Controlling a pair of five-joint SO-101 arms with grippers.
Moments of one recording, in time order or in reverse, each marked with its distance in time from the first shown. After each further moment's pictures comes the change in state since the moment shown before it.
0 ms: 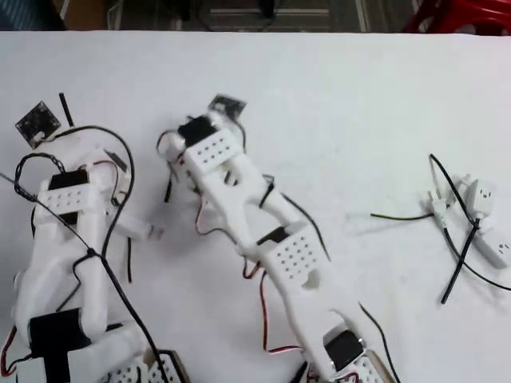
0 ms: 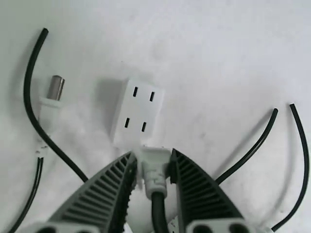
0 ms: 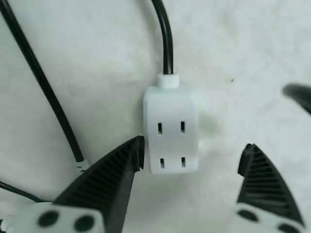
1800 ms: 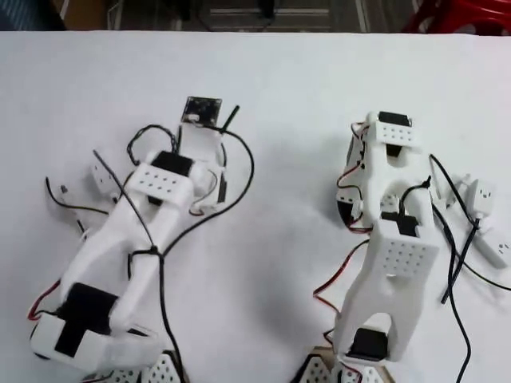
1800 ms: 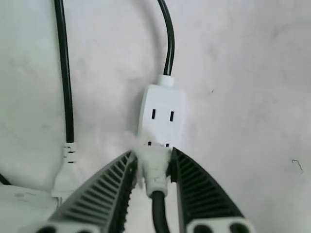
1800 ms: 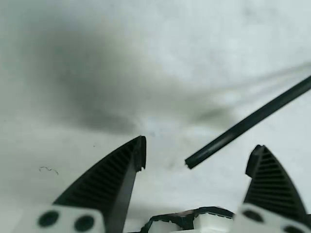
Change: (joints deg) left arm 31.3 8.8 -12.0 17.9 -20.2; right arm 44.6 -15.6 41.5 0.3 43.3
